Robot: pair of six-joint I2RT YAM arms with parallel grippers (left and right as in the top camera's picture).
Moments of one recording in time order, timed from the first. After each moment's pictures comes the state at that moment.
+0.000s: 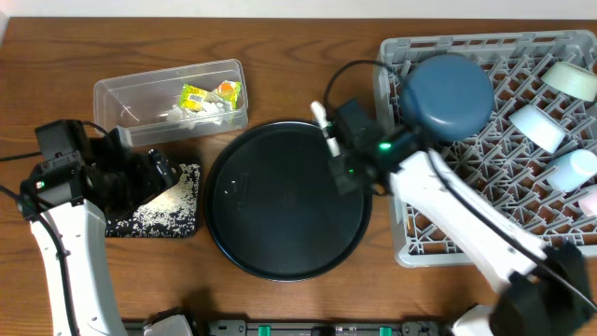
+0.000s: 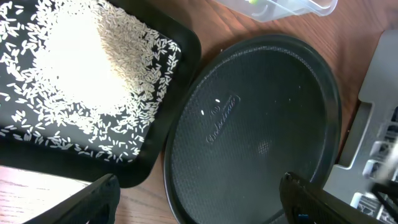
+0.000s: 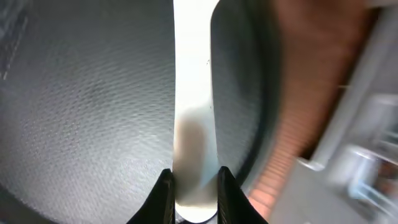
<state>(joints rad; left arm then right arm) 0.40 1.26 1.12 -1.13 0.43 -0.17 0.61 1.62 1.30 -0.92 0.04 0.25</state>
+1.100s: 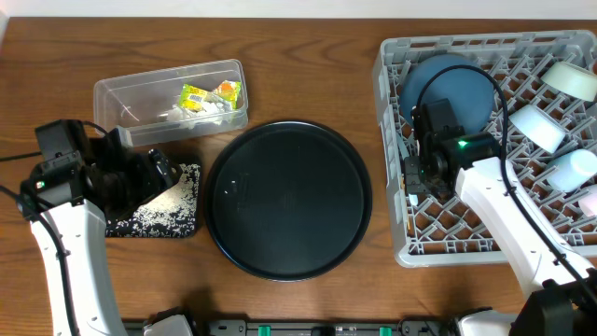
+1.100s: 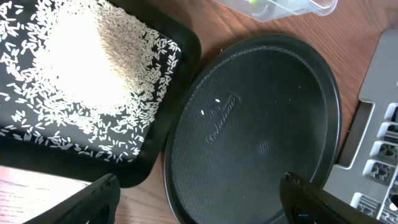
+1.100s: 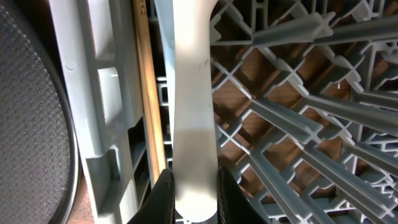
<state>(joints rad) 0.40 1.26 1.12 -1.13 0.43 -0.17 0.27 1.51 1.10 -0.96 0.15 0.25</state>
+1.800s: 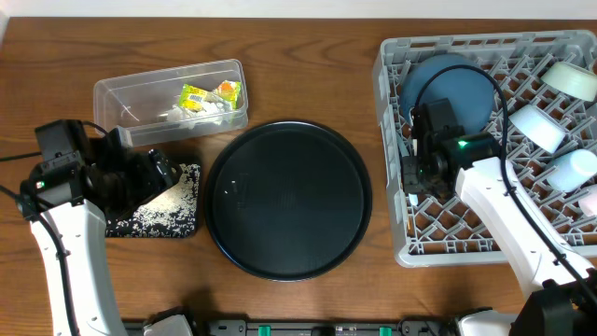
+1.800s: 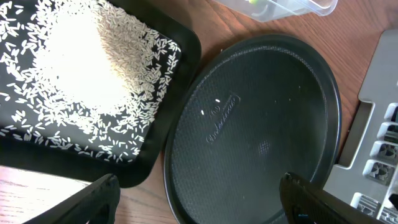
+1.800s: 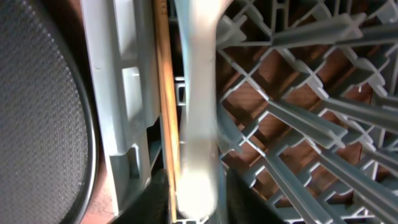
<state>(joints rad) 0.40 1.26 1.12 -1.13 0.43 -0.17 0.27 1.51 1.10 -0.96 0.10 0.25</state>
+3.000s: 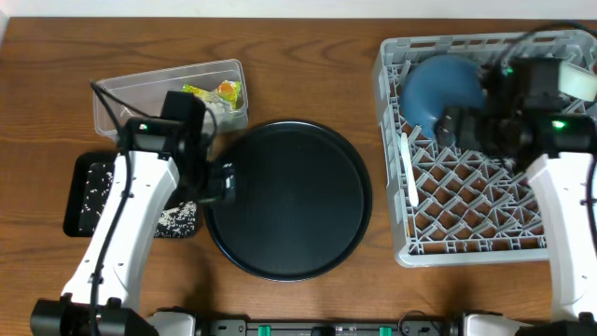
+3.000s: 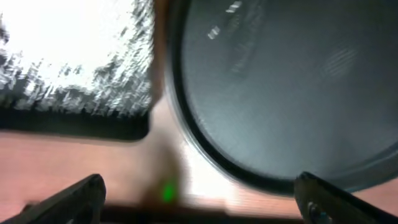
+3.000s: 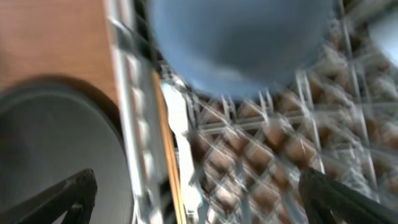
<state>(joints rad) -0.10 1.46 1.24 -1.36 0.03 -0.23 -0.05 1.45 1.37 -1.04 -0.14 0.17</state>
